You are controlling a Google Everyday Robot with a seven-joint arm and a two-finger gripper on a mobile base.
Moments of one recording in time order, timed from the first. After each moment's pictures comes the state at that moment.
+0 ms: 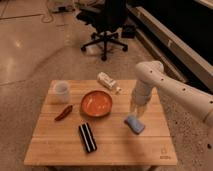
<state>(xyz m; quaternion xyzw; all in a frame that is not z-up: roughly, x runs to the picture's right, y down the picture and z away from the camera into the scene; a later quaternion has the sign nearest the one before) 0.162 0.117 0.773 -0.40 -0.19 -0.24 0.86</state>
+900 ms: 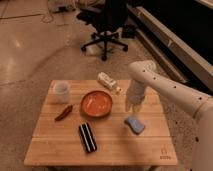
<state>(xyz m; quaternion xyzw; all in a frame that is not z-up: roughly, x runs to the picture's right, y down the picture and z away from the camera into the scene) 0.160 0.132 0.794 -0.40 -0.20 -0.25 0.86</state>
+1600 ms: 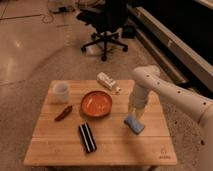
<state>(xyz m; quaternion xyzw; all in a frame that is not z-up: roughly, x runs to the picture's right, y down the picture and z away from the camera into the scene) 0.152 0.143 0.793 -0.41 -0.20 -0.26 0.85</state>
